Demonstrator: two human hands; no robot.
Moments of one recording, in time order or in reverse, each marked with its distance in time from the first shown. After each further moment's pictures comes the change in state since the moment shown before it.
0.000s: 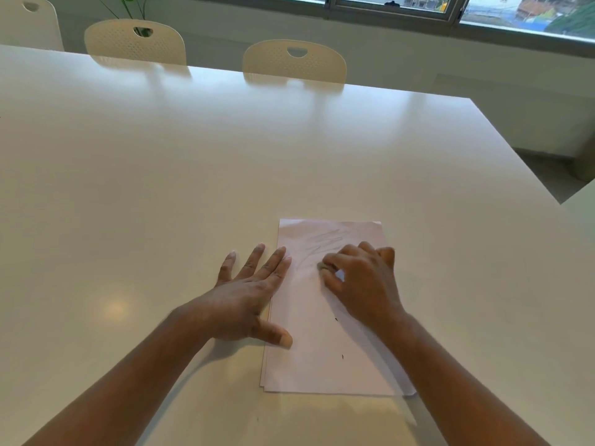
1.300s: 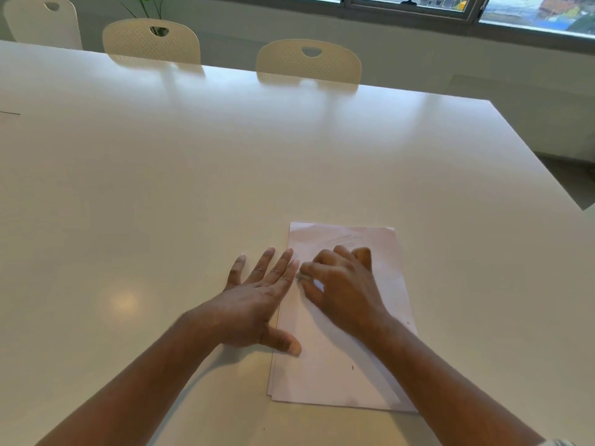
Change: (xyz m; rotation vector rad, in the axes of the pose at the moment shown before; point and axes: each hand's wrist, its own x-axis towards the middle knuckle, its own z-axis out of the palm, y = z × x) left_hand 0.001 0.000 0.000 0.018 -0.006 -0.008; right_hand 0.010 -0.029 0.016 0.054 -0.060 -0.238
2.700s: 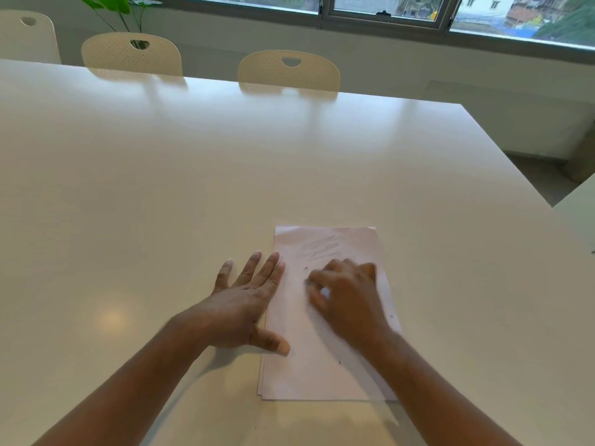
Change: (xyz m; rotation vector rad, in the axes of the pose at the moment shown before) left_hand -0.001 0.002 -0.002 0.012 -0.019 -0.013; right_hand -0.028 0.003 -0.009 -0.019 0.091 0.224
